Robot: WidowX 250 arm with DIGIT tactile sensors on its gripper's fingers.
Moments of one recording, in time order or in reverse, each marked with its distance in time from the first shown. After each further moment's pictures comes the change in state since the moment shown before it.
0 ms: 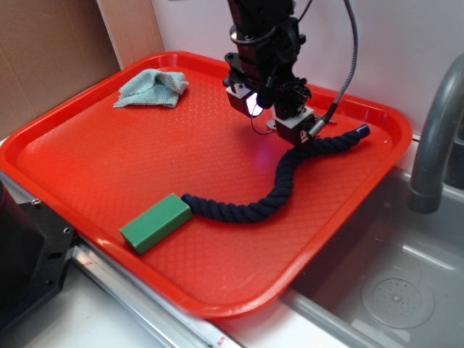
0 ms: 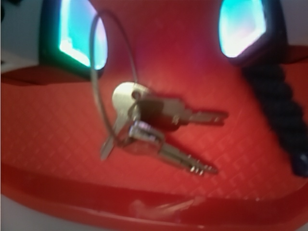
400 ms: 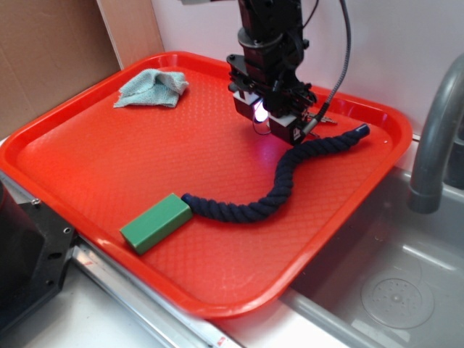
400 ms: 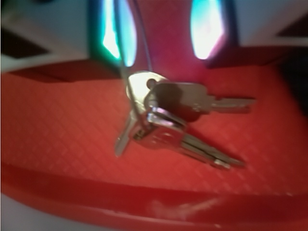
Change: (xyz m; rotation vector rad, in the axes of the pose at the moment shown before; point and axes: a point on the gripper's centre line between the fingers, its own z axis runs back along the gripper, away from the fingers) arm -0.001 0.004 -0.009 0.081 0.048 0.041
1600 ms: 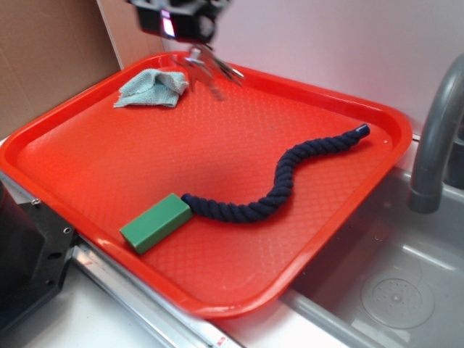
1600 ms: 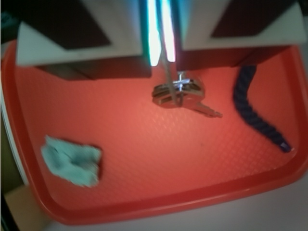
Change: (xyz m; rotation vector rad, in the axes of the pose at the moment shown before) arm -0.070 0.047 0.151 -0.052 0.054 0.323
